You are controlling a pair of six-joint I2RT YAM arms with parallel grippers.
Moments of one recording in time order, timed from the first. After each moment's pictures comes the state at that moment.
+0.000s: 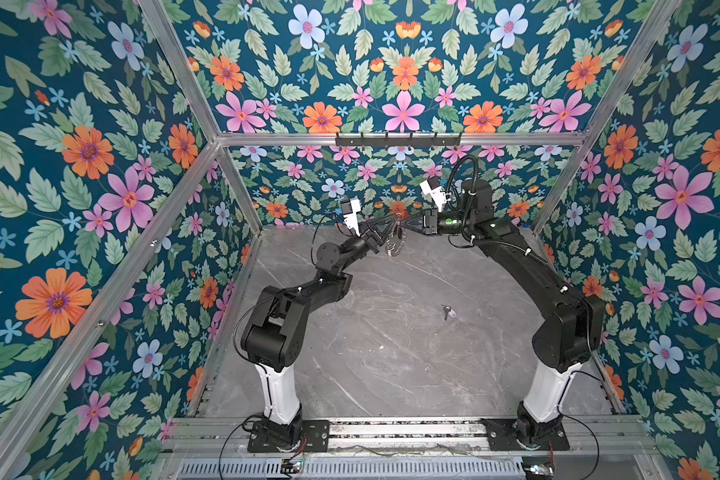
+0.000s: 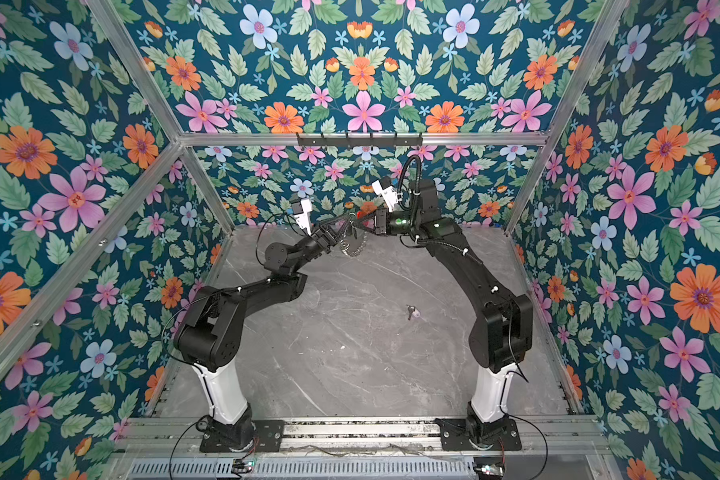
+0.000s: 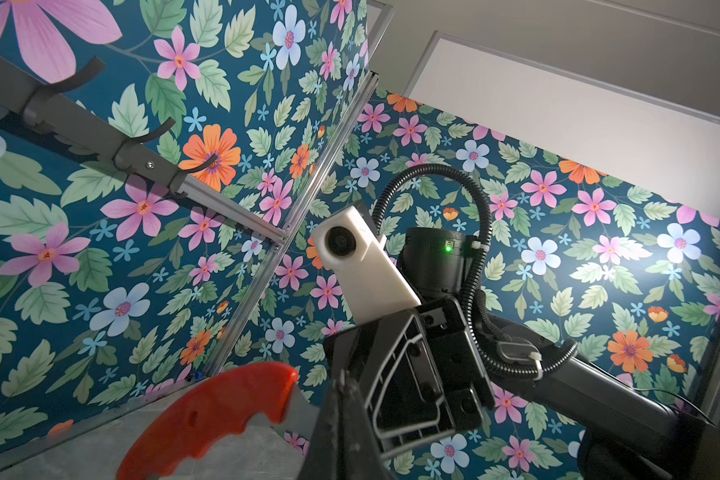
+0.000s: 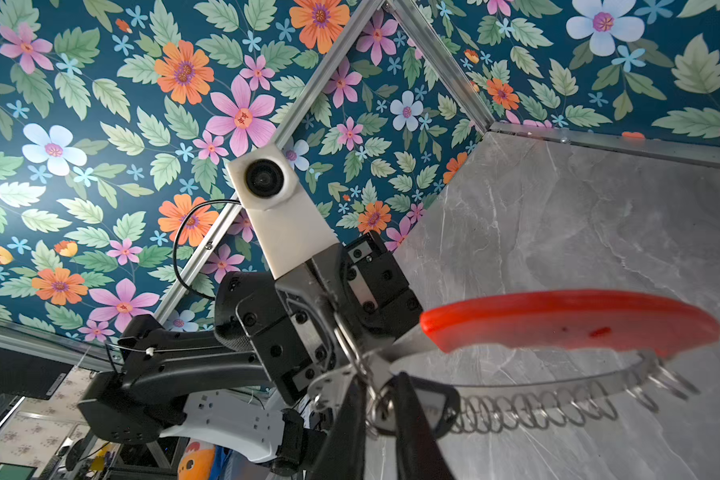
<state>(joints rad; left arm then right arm) -0.42 1.88 1.16 1.39 0.61 -0.99 0.35 1.85 1.83 -0.30 -0.96 0.52</state>
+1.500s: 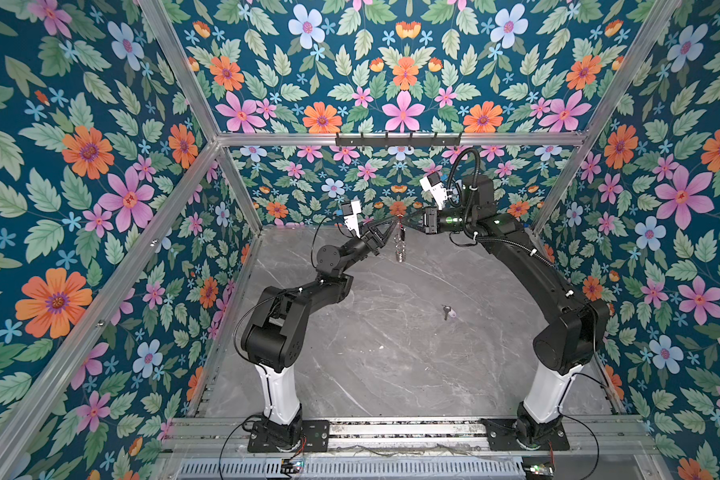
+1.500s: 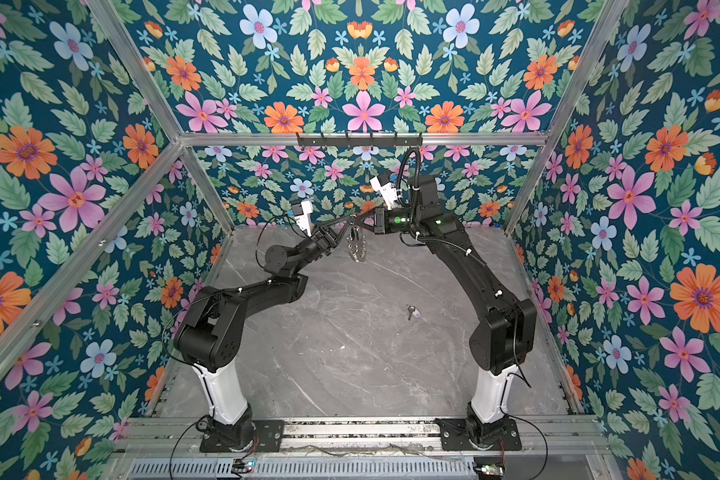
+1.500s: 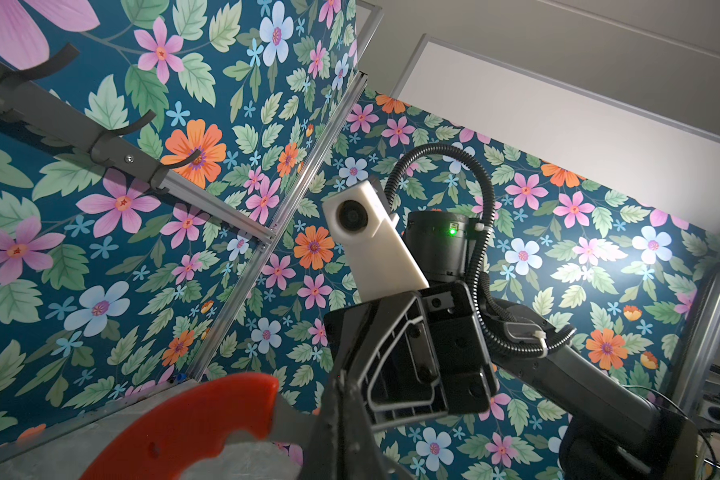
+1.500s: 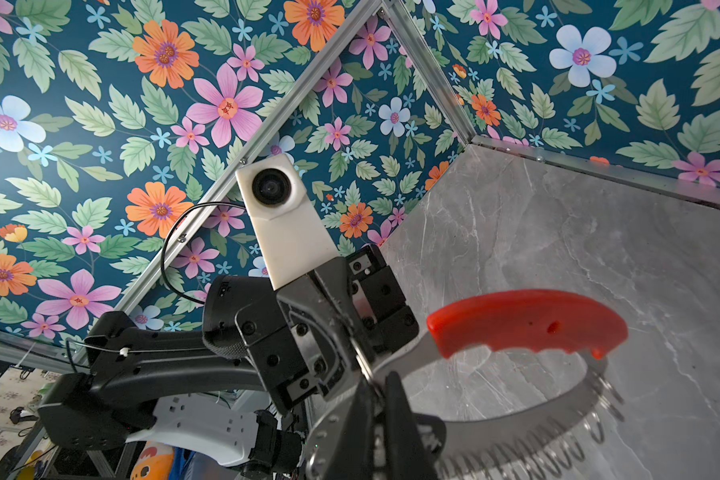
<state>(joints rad) -0.43 1.88 1.15 1.43 0.62 -1.04 0.37 1.84 1.90 -0.43 -0.88 0.39</state>
